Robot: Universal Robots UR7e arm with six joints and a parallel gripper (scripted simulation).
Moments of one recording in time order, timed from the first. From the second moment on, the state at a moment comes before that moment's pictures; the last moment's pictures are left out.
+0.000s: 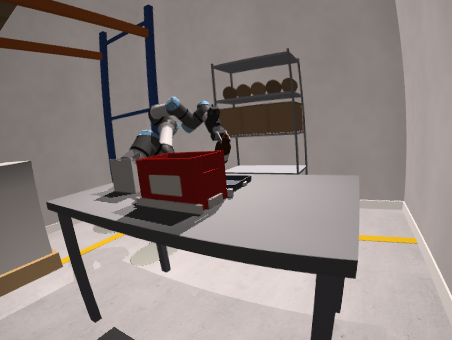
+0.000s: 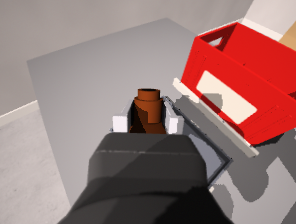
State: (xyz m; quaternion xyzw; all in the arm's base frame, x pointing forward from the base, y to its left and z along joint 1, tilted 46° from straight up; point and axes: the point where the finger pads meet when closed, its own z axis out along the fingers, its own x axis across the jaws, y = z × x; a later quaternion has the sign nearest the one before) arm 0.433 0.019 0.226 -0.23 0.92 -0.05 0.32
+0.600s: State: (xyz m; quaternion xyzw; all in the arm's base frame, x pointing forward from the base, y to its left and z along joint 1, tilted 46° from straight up) arm 0.432 0.020 0.225 -0.23 0.92 -0.06 0.32
